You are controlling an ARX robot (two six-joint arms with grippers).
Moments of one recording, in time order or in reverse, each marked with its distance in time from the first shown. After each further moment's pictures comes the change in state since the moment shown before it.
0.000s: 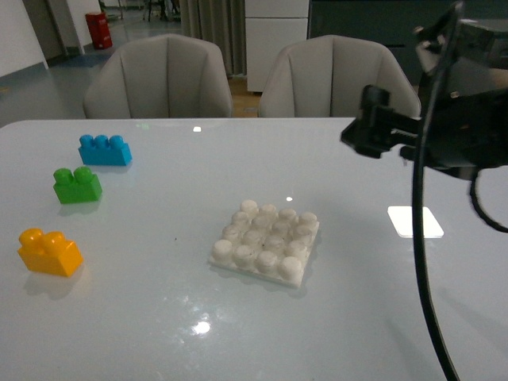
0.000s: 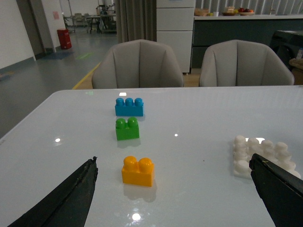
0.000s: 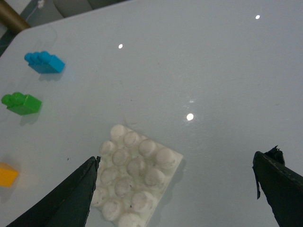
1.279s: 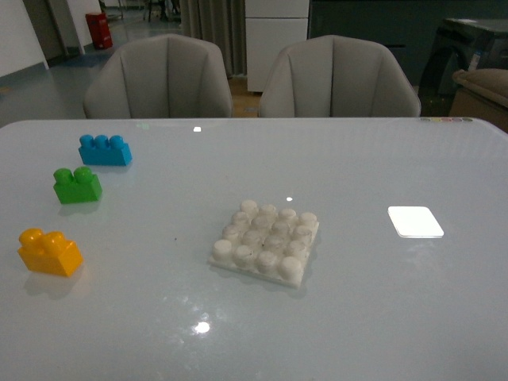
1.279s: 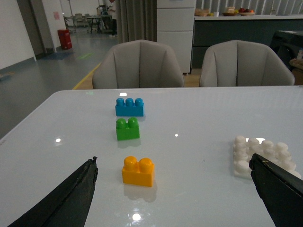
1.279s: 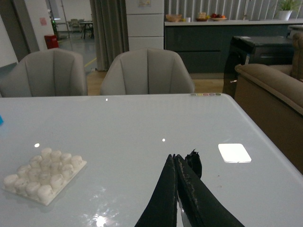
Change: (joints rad) left arm 0.000 0.000 0.000 0.000 0.000 0.000; right arm -0.305 -1.509 -0.972 -0.060 0.104 -0.272
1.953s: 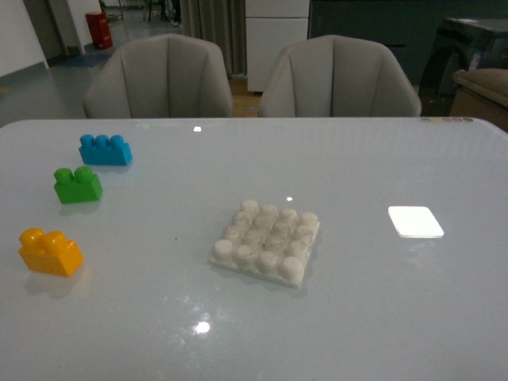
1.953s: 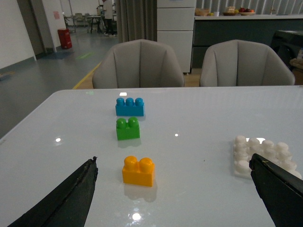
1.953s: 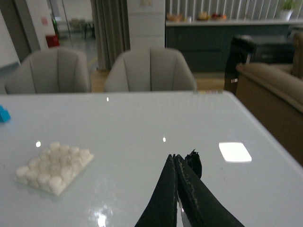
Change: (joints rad) left arm 0.000 0.000 0.000 0.000 -0.001 0.000; right arm 0.146 -0.333 0.001 -0.359 0.149 -0.003
